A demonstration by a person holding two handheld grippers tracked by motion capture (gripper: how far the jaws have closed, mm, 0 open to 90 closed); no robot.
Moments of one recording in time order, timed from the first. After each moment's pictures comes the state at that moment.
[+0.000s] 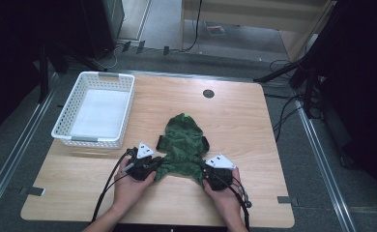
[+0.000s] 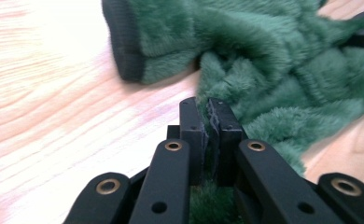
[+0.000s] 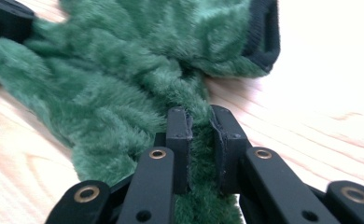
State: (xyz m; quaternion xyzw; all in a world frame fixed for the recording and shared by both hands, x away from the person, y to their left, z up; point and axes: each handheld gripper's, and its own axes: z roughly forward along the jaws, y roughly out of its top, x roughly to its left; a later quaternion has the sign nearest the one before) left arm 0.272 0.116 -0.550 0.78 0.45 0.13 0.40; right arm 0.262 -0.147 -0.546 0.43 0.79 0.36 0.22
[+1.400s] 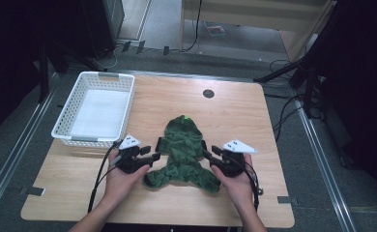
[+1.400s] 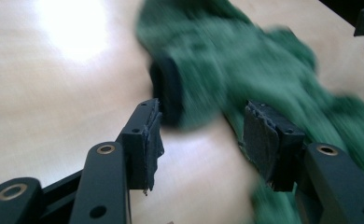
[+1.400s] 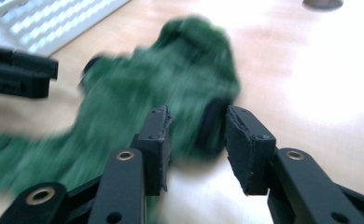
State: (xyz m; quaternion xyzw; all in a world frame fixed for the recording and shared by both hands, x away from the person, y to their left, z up) left arm 0.294 0.144 -0.532 0.73 0.49 0.11 0.46; right arm 0.294 -0.176 -0.503 0.44 0.76 0.45 0.16
